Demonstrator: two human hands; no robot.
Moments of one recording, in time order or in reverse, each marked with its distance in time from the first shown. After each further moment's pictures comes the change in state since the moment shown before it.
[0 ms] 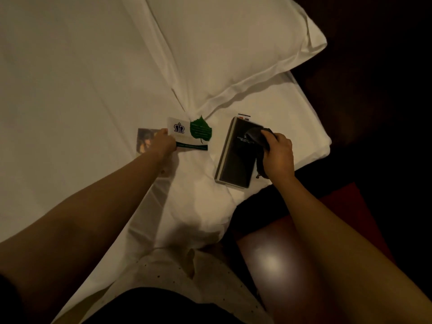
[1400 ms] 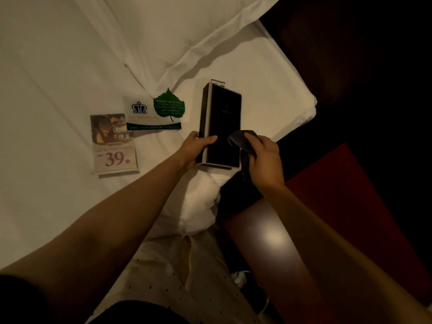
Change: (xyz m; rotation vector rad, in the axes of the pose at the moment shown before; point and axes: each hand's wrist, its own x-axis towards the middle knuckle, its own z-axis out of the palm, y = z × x) left_hand -0.027 -0.041 0.145 -0.180 -0.438 -0.013; right_hand -0.062 0.058 0.027 0.102 -0.044 0.065
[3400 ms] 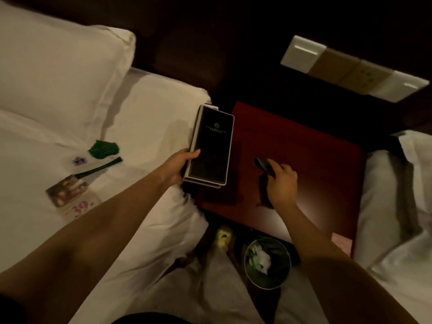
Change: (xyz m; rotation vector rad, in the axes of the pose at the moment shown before) left_hand -0.158 -0.038 0.099 0.397 -0.559 0.020; right_hand -0.277 0.087 -0.031 0.165 0.406 0.712
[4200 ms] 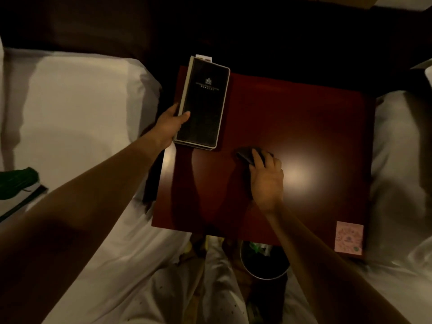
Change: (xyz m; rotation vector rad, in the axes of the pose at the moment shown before) left_hand 0.219 0.000 0.093 0.449 0.134 0.104; right_hand 0.091 0.119 0.093 -0.138 -0.039 0.069
